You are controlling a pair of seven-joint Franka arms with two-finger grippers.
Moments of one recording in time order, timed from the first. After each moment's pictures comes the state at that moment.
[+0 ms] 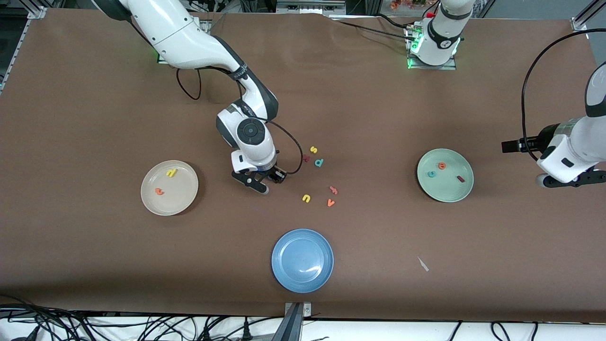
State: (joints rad) left arm 0.75 0.46 -0.93 -1.45 0.40 1.36 -0.31; right arm 0.51 0.76 0.15 -1.65 -0.18 2.45 1.25
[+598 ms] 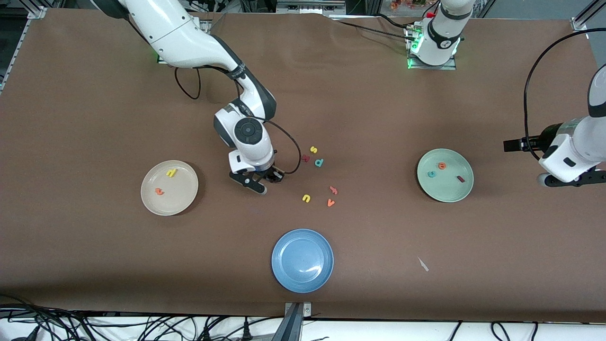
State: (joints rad) left arm 0.77 0.46 -0.93 -1.45 0.40 1.35 -0.28; right arm 0.48 0.73 0.14 -1.68 -0.19 2.45 1.18
